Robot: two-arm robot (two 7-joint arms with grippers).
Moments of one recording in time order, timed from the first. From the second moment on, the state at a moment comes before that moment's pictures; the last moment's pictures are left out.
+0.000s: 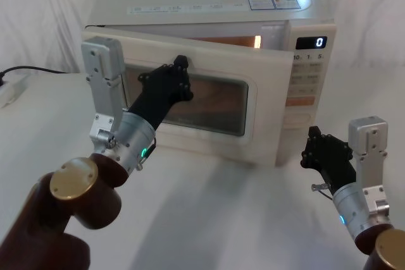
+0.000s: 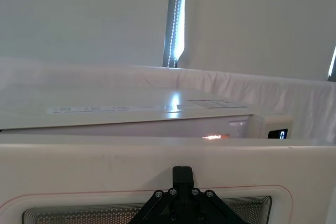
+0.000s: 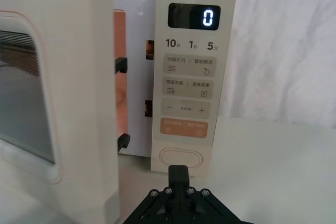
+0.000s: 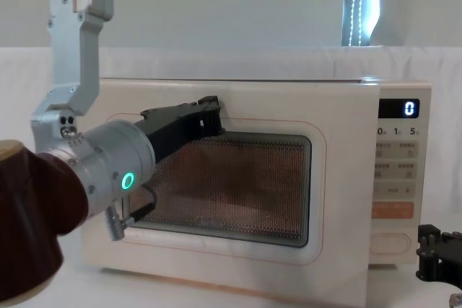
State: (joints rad) left arm -0.38 0.10 0.28 -1.40 -0.32 -0.03 -0.24; right arm 0.13 0.03 -0.11 -1.39 -0.01 -0.13 0.06
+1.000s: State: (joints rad) left arm -0.51 0.04 0.29 -1.22 -0.29 -0.07 -0.24; right arm 0.13 0.03 -0.11 -1.39 -0.01 -0.13 0.06
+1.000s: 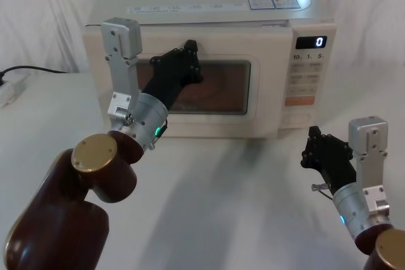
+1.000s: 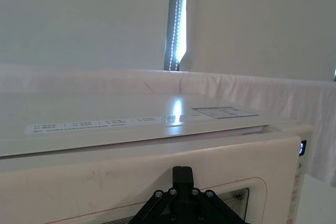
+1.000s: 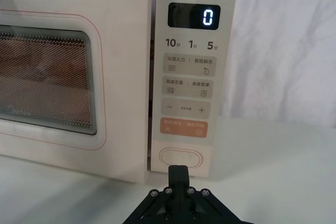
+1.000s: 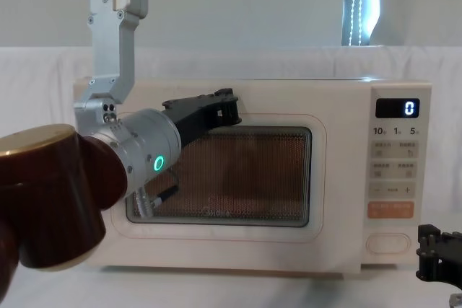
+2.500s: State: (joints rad) left arm -0.58 0.01 0.28 -1.12 -0.28 -0.09 -0.25; right arm 0.13 0.03 -0.11 -1.39 -0.01 -0.13 0.06
